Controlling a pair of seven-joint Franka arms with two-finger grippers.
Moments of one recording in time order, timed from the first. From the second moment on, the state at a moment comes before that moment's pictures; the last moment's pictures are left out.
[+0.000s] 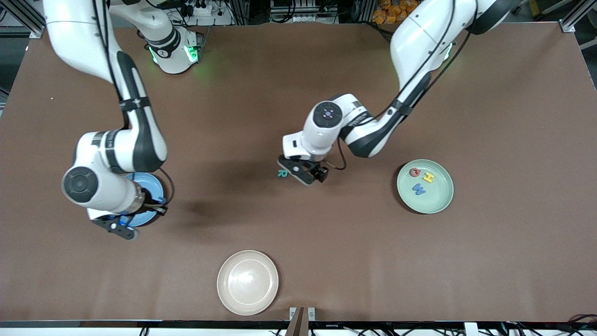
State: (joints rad) left arm -0.44 0.78 -0.43 -1.56 0.35 2.49 -0.17; right arm 0.31 0.58 -0.28 -1.57 0.11 2.03 0.45
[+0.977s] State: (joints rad) left arm -0.52 0.88 -0.39 -1.52 0.45 2.63 0.16; right arm 0.17 0.59 -0.28 -1.61 0.11 2.02 0.20
